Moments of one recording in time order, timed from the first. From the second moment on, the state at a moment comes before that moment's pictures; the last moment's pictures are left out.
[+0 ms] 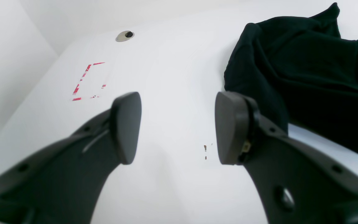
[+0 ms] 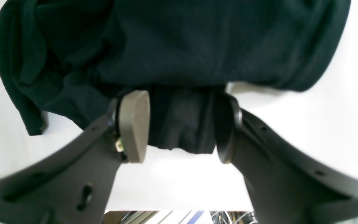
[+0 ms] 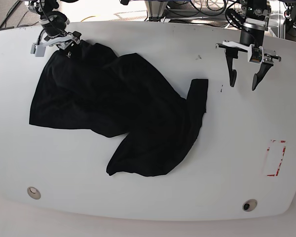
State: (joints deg) left arm 40.6 -16.5 -6.5 110.3 -5.9 -1.2 -12.8; right arm -39.9 6.6 29.1 108.6 55.2 11.7 -40.9
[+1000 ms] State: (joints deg) left arm 40.4 -16.5 -6.5 110.3 -5.9 -1.1 -12.7; right arm -40.0 6.4 25.7 102.9 57.6 12.5 -42.2
